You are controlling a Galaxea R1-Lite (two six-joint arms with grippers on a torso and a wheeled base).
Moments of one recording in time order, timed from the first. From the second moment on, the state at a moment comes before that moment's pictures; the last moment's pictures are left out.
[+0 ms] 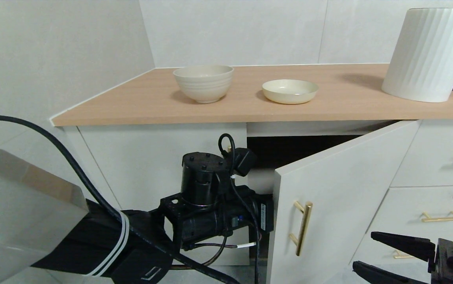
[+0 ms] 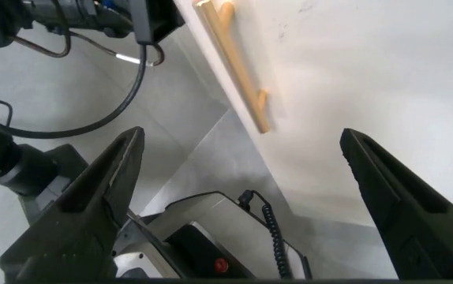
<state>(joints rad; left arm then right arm) -0.79 1.97 -0.85 -0.83 -0.25 -0.36 0.68 1.13 -0.22 -0.66 0.15 0.29</state>
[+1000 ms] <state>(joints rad) -0.80 2.02 -0.89 -0.85 -0.26 -0.36 0.68 1.12 -0.22 -0.67 0.15 0.31</state>
